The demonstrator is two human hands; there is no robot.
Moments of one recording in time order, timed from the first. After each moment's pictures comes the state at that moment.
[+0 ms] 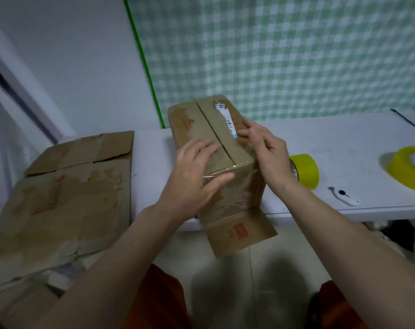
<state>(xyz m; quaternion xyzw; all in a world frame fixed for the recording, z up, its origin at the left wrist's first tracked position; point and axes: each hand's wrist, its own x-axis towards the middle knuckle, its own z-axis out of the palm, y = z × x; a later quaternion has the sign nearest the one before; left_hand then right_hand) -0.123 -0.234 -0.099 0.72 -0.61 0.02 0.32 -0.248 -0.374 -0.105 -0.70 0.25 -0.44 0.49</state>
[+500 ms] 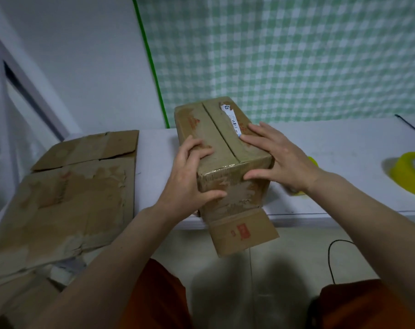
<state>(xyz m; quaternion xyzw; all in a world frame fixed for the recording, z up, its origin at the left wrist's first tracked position) -0.106 -0.226 -0.119 0.70 -0.60 0.01 0.38 -0.284 -0.404 -0.096 -0.94 0.18 -0.23 0.16</state>
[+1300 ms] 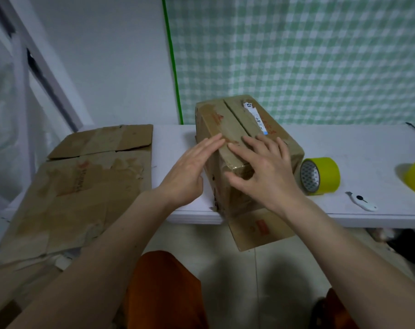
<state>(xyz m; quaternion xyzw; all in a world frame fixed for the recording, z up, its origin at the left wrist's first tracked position) -0.063 -0.200 -0.111 0.69 -0.65 -0.03 0.30 -0.230 -0.299 -0.096 -0.92 0.29 -0.27 0.03</state>
